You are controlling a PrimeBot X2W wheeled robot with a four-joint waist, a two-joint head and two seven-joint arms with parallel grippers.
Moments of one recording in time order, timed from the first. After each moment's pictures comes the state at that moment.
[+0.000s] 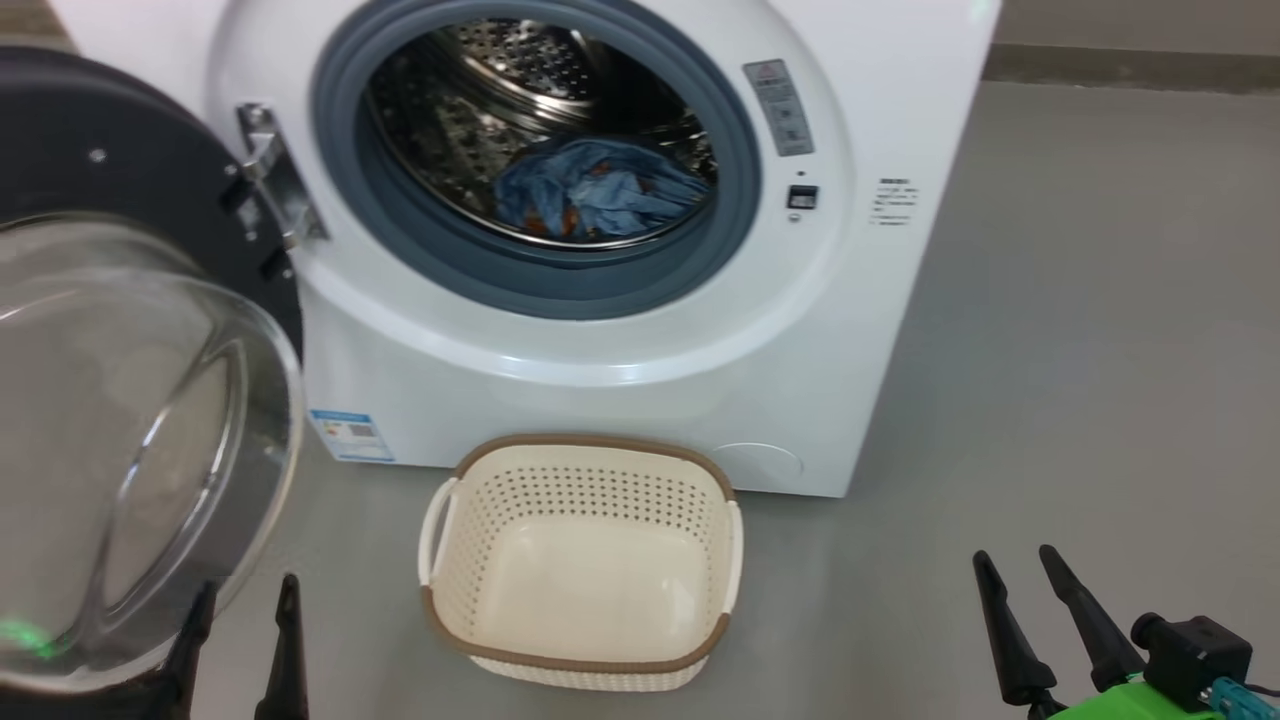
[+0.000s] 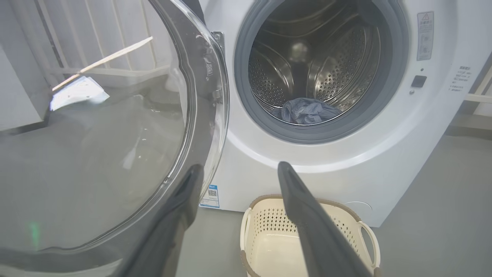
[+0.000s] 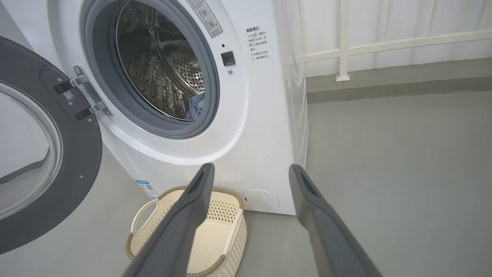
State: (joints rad) left arm 0.05 0.04 0.11 0.17 -0.15 -0.13 -0.26; right arm 0.04 -0.16 0.04 0.21 0.38 0.13 -0.26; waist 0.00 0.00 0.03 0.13
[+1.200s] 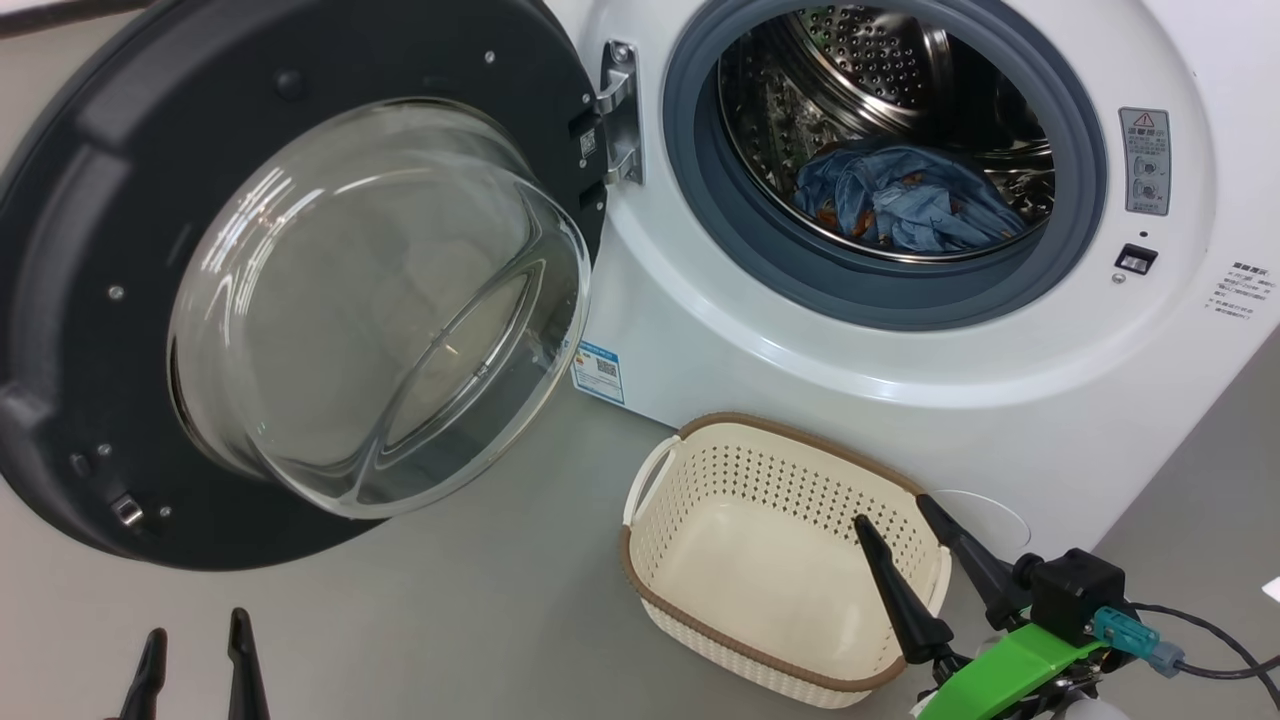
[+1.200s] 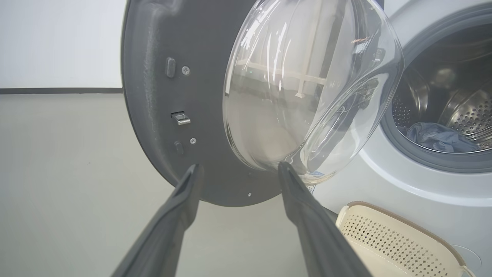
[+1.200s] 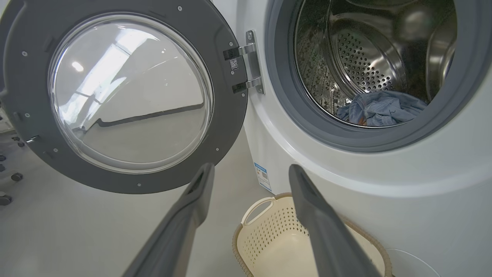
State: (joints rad) left arm 0.12 0.04 0.14 0.11 -0.25 -0.06 -0.26; right arm -0.13 -0.20 0.27 0.28 0.41 0.13 -0.26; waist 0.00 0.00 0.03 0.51
